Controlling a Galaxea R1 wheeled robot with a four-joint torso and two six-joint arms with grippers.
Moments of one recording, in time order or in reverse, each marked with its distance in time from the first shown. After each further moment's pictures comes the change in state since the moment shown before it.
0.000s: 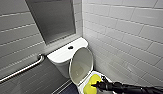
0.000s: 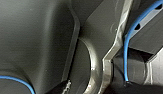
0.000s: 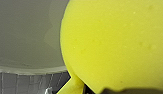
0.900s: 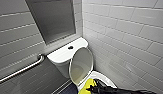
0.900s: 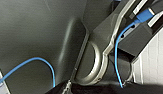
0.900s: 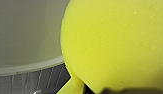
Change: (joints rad) left arm 0.103 -0.234 0.257 -0.003 -0.183 -0.009; right arm -0.073 0.221 -0.282 -0.007 -0.001 0.000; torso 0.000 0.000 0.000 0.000
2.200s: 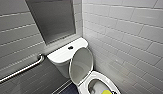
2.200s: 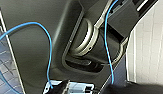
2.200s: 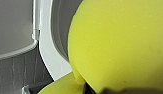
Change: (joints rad) left arm 0.114 -0.013 0.025 0.027 -0.099 0.001; right arm -0.154 -0.382 0.283 -0.009 0.057 0.009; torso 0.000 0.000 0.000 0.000
